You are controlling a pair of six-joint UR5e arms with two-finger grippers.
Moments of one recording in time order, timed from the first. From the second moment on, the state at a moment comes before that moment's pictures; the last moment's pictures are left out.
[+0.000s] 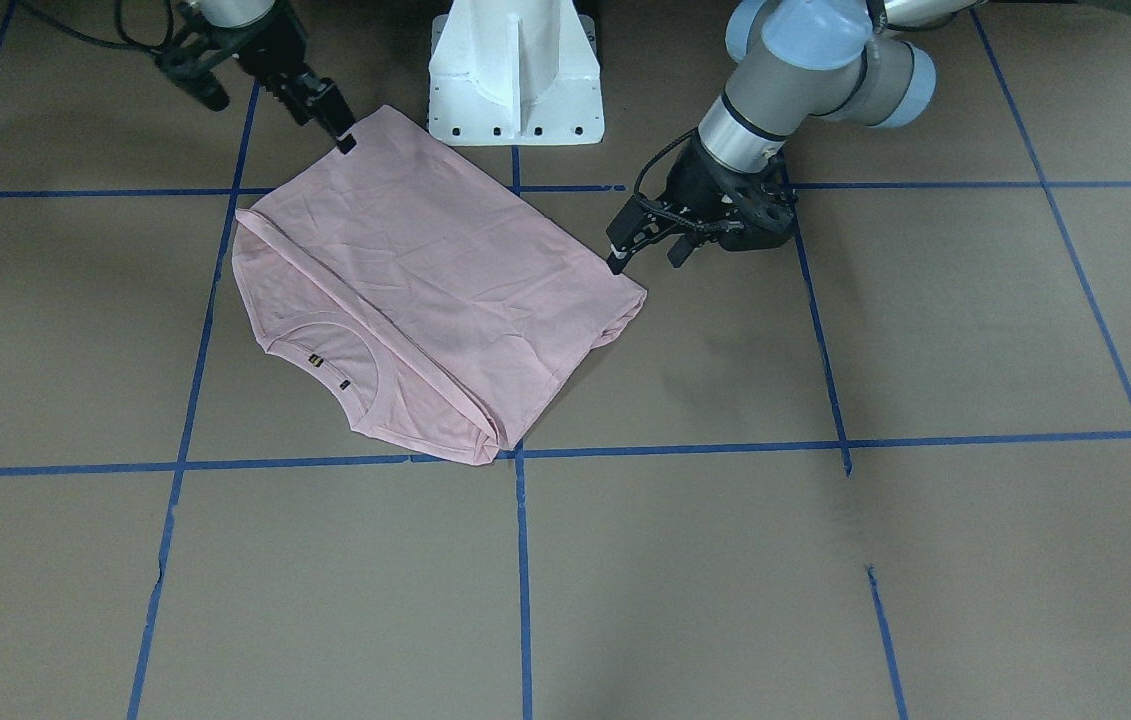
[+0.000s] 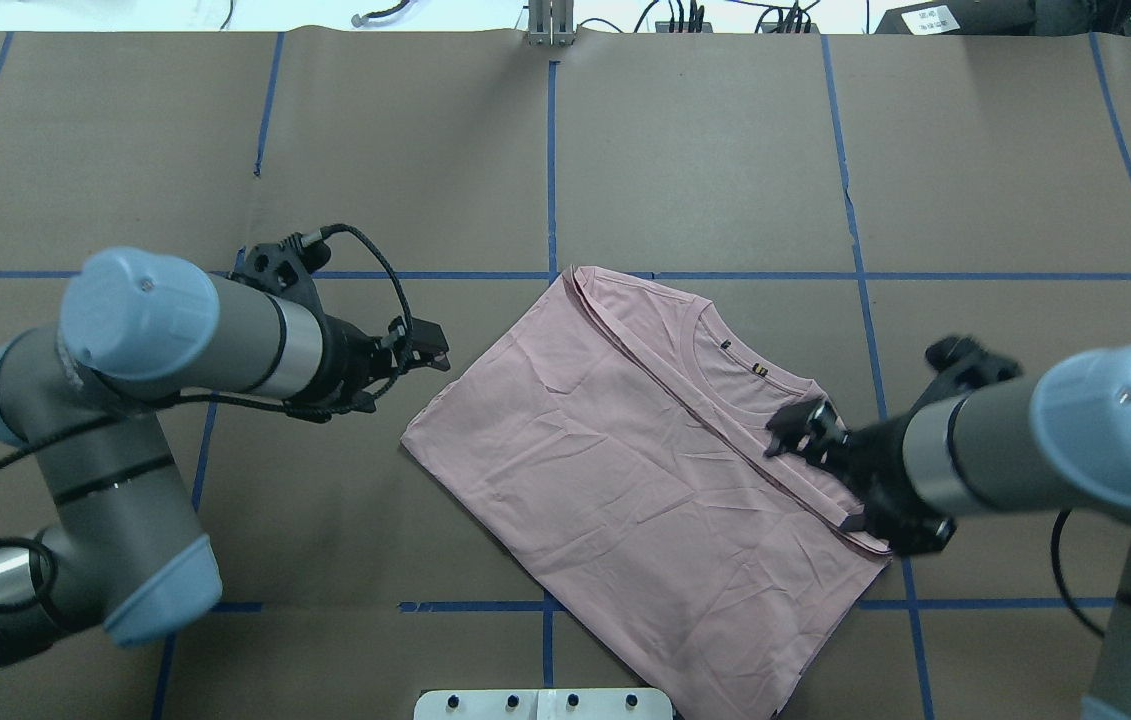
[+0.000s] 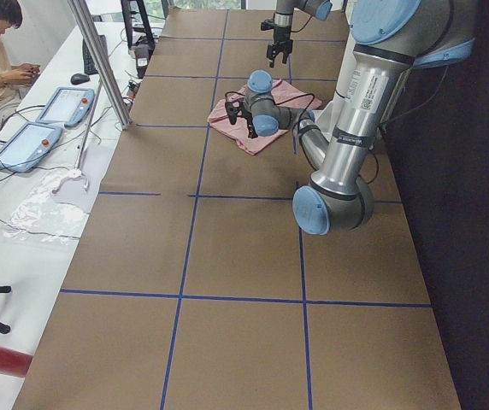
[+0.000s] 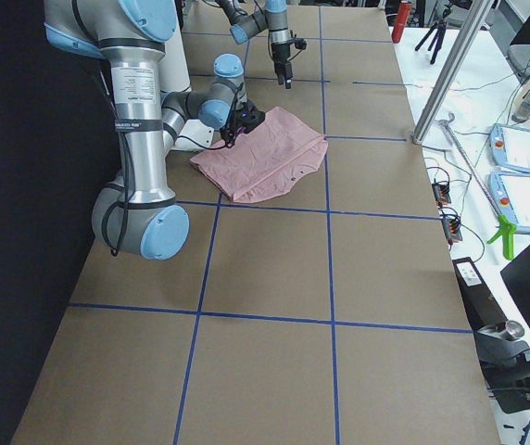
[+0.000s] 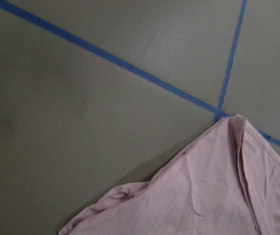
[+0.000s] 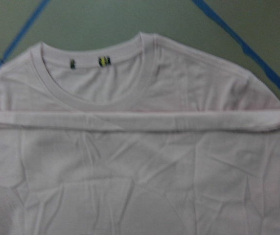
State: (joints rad) left arm -0.52 -1.96 -1.88 -2.00 -1.84 -1.72; right arm 0.51 -1.47 2.31 -1.47 1.86 2.04
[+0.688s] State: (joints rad) left arm -0.37 -2.00 -1.85 -1.79 -1.67 -1.76; right arm 0.71 -1.46 2.18 -1.47 1.86 1.80
